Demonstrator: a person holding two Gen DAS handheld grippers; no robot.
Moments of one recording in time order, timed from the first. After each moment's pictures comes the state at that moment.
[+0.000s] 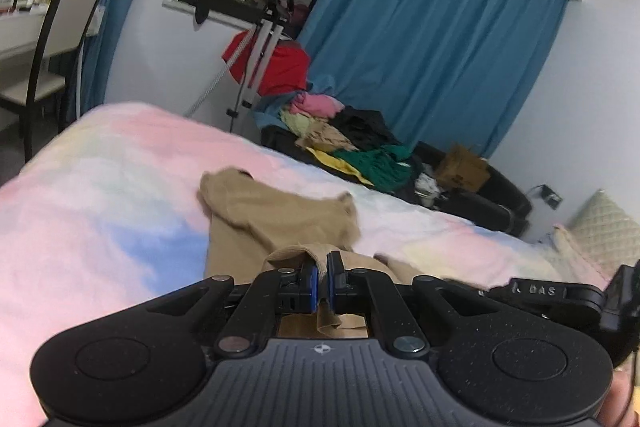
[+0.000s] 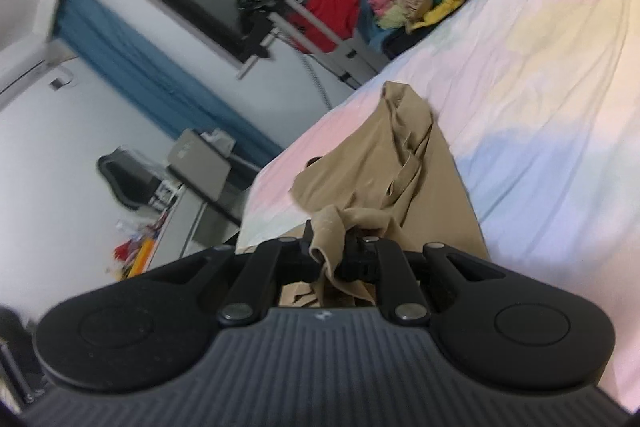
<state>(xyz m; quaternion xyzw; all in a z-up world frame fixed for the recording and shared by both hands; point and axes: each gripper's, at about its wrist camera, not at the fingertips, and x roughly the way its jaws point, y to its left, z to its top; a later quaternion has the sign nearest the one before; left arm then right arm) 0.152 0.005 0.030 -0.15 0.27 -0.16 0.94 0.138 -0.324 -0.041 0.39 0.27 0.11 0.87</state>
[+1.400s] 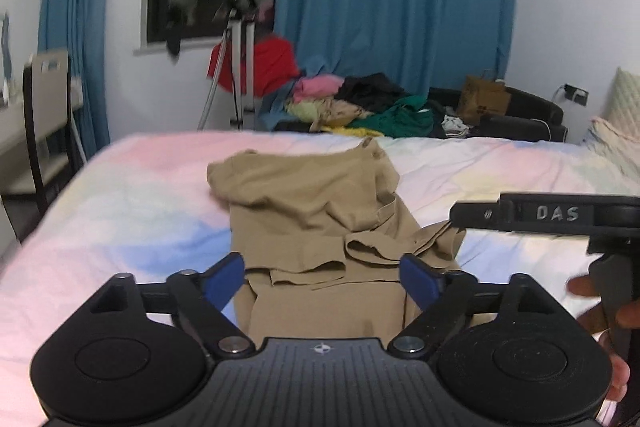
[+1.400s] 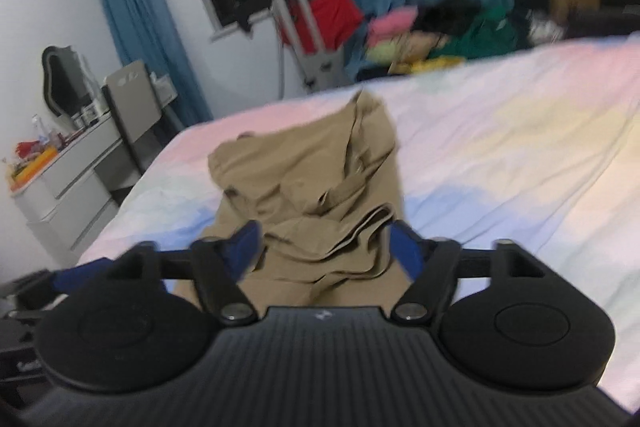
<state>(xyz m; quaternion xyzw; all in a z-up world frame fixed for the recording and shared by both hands) 0.128 -0.039 -0.041 0.04 0.24 -0.15 0.96 0.137 -0.271 -0.065 0.14 0.24 0.04 0.96</state>
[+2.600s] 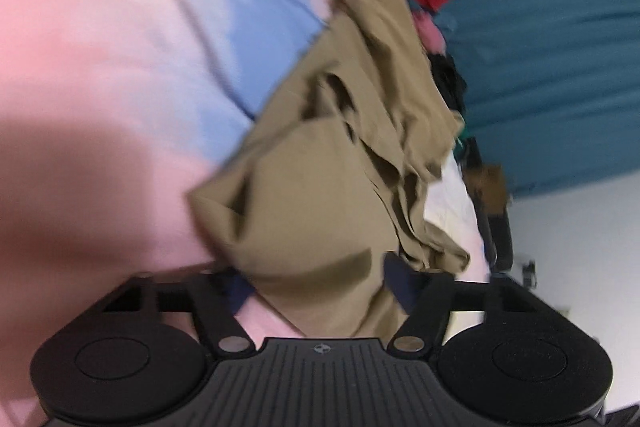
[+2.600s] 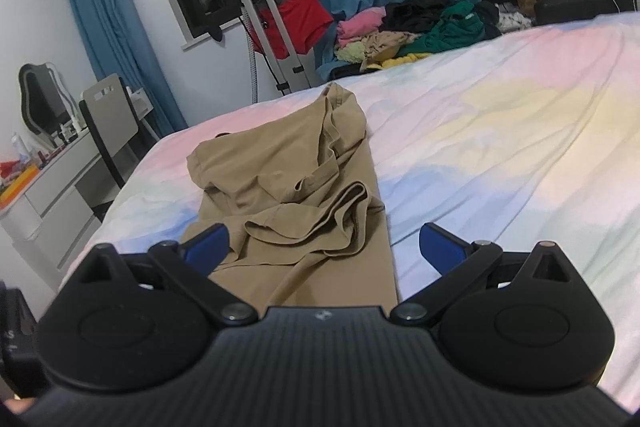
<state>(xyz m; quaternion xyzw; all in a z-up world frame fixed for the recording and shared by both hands) 0.177 0.042 -0.168 -0.46 0.44 -0.11 0.76 0.126 -0.276 -0.080 0.19 0.26 0.01 0.95</state>
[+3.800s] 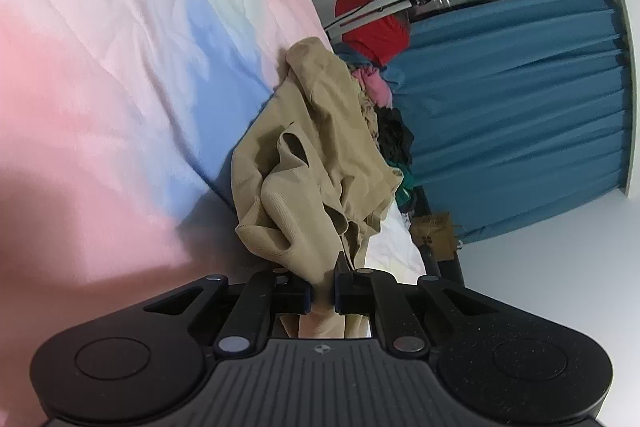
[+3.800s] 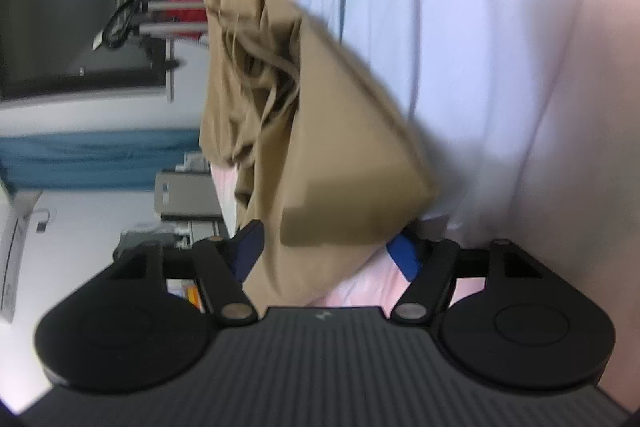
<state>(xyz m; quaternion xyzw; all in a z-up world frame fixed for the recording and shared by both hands) 0.150 0.055 -0.142 -0.49 0.33 -0.14 0.80 0.123 -0.308 -0.196 0.63 0.35 0.04 0.69</state>
